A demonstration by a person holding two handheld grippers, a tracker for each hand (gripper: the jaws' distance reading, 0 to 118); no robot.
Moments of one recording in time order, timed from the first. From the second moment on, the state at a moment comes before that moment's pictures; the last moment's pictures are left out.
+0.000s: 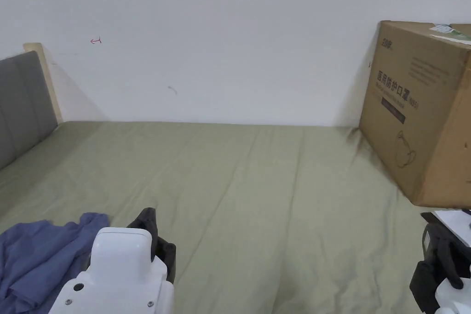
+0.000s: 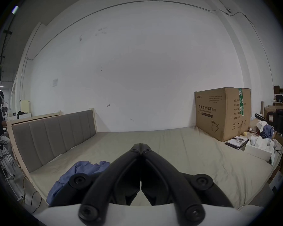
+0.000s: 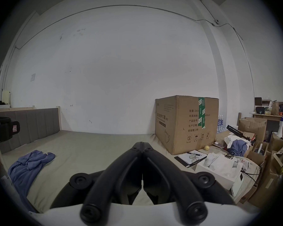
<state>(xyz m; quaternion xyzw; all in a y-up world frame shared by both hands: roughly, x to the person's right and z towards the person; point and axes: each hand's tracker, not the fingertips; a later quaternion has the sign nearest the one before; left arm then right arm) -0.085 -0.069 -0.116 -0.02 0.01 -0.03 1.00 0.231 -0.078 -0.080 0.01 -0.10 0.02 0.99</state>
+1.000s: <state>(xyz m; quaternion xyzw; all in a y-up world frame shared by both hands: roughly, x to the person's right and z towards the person) -0.266 -0.074 -0.023 -0.06 0.25 -0.04 0.97 0.057 -0.079 -0.131 -0.02 0.16 0.00 0.99</state>
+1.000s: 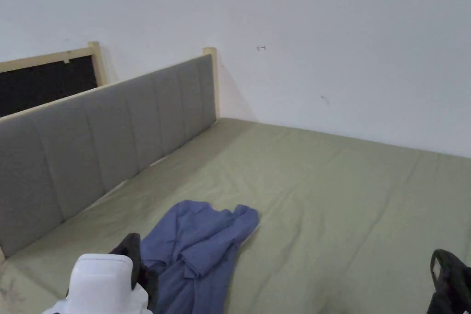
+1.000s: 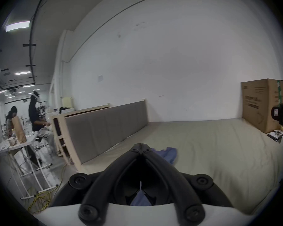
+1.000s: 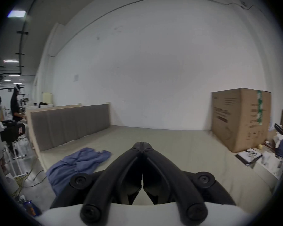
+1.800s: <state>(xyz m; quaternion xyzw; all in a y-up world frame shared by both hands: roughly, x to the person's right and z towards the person) -0.383 -0.267 -0.419 -0.57 0.11 0.05 0.82 0.144 -0.128 -0.191 -0.21 0.09 -0.02 0.97</state>
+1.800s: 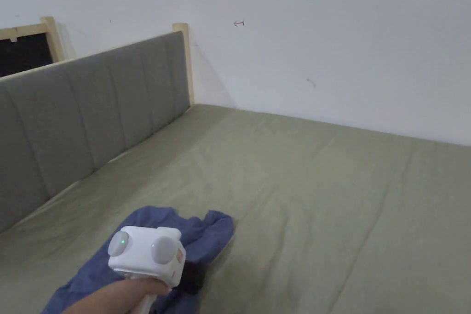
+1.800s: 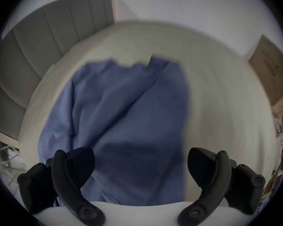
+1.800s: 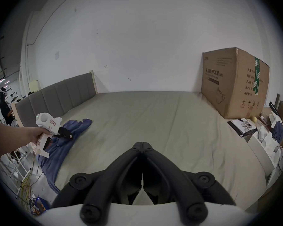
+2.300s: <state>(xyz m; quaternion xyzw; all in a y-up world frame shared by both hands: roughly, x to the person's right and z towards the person) -0.392 -0.220 -0.372 -0.50 0.10 0.10 0.85 0.138 -0.127 -0.174 -0.23 0.15 -0.03 0.96</state>
